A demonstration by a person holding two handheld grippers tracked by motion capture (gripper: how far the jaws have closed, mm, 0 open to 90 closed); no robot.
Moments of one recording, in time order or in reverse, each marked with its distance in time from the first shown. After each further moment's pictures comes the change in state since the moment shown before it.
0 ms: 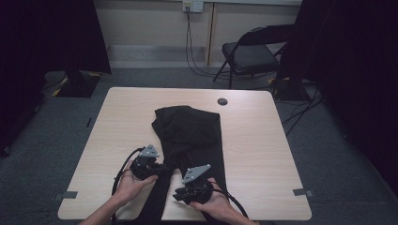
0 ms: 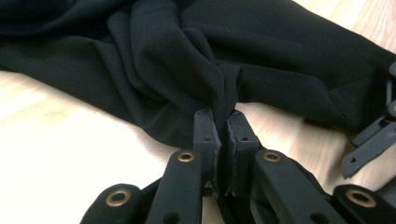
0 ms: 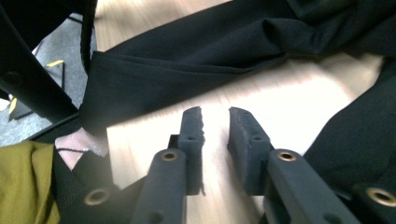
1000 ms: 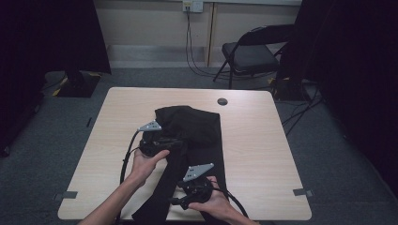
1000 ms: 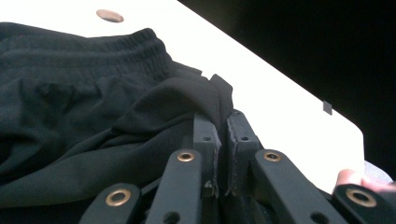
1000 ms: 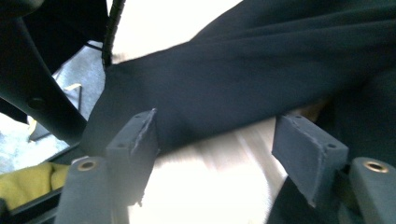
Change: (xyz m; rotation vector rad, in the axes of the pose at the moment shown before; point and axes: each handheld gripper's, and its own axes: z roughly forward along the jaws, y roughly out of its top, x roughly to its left) left arm 0.009 0.069 0.002 -0.297 -0.118 -0.160; right arm -0.001 0.002 -0.001 -0.097 0.047 0.032
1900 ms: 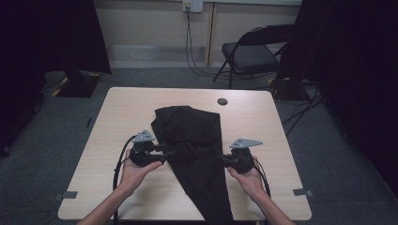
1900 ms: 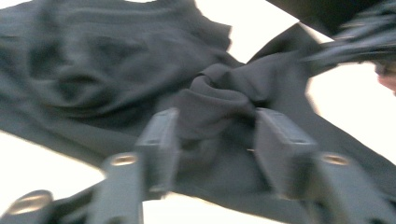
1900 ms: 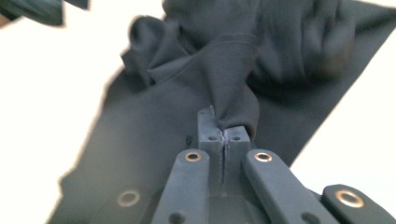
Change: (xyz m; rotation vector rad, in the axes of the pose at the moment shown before) left arm -0.006 -0.031 -0.029 0.091 0.115 0.090; right arm -0.083 -0.011 -0.107 -0.113 -0.408 0.194
